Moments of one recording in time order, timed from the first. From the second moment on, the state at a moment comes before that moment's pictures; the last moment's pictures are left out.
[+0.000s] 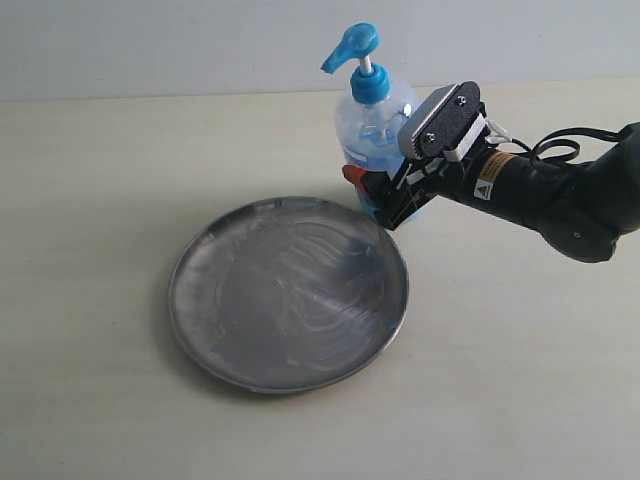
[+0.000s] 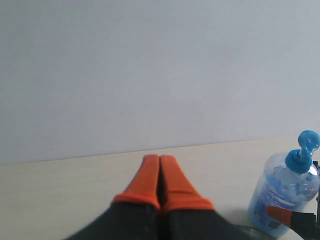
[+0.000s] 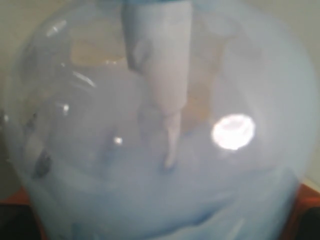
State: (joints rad) left arm -0.33 0.66 -0.56 0.12 0.10 -0.21; right arm 0.26 2.08 -0.83 -0.58 -0.97 -0.09
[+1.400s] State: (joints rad) left arm -0.33 0.95 -0.69 0.10 0.50 -0.17; right arm 0.26 2.08 -0.83 -0.58 -0.97 -0.08
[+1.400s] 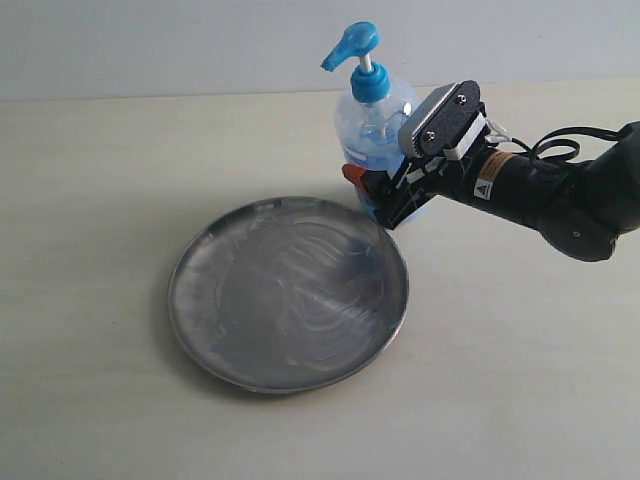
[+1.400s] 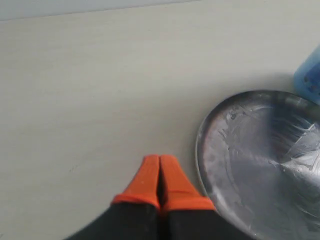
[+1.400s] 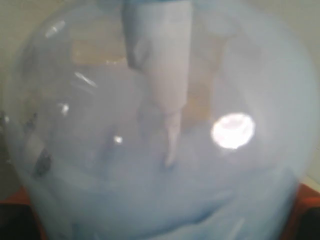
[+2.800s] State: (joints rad) left arm -0.53 1.37 -1.17 -0.47 0.60 0.34; right arm 0.26 2.08 -0.83 -0.58 -0.97 -0.08
